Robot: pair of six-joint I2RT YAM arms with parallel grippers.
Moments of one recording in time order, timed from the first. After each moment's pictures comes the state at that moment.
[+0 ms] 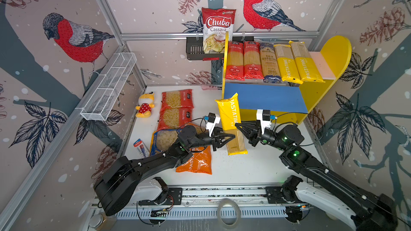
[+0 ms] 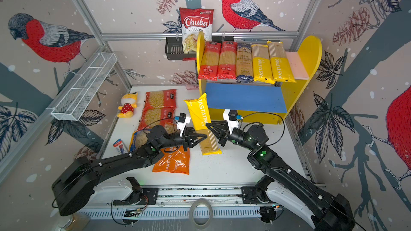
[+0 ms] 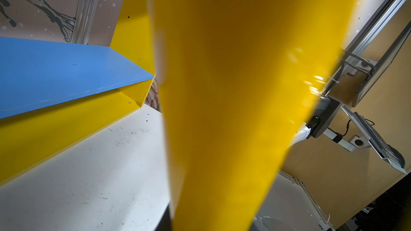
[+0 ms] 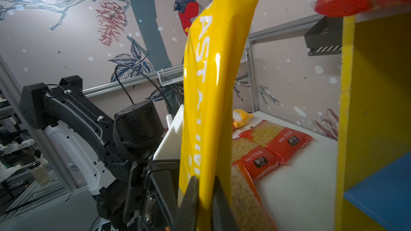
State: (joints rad) left arm -0.80 1.25 0.53 0.84 0.68 -0.58; right arm 0.72 0.82 0.54 0.45 -0.50 0.26
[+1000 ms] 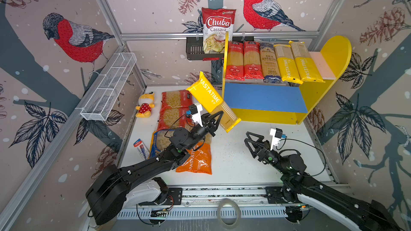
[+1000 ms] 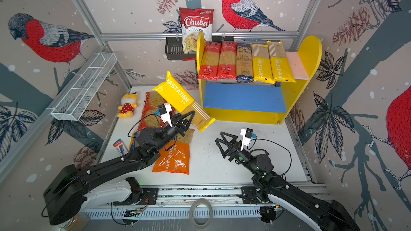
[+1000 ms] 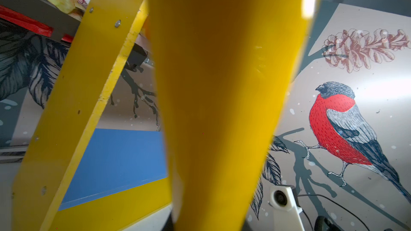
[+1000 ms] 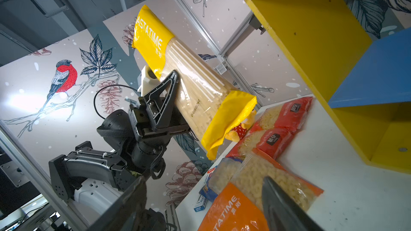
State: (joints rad) left arm -0.83 1.16 0.57 0.95 0.09 -0.57; right arm 0.82 0.62 0.04 0.91 -0.16 0.74
